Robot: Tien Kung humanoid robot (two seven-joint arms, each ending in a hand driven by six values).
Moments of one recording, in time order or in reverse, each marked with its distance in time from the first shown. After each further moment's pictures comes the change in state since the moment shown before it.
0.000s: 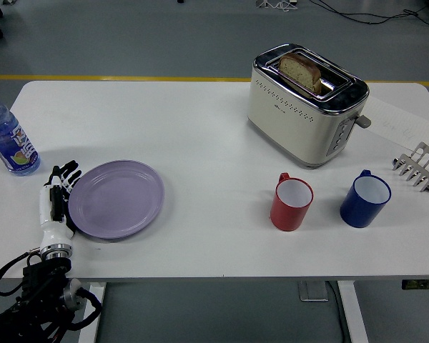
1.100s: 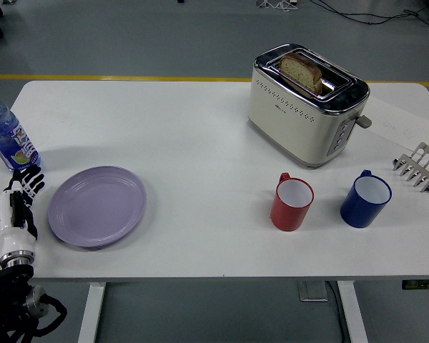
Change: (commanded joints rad) left arm 0.067 0.049 -0.228 0.013 0.136 -0.081 0.000; right arm 0.011 0.002 0.001 0.000 -0.004 0.000 -0.003
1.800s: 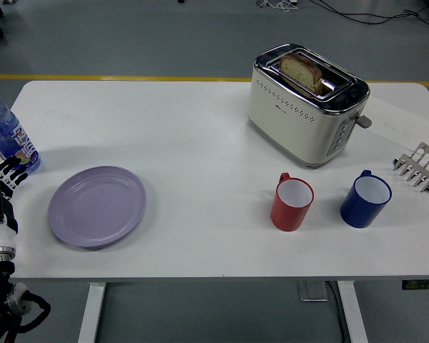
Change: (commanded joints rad) left arm 0.018 0.019 -0.094 -0.035 0.060 -0.039 0.000; right arm -0.009 0.001 0.013 0.000 -0.012 0.000 0.000
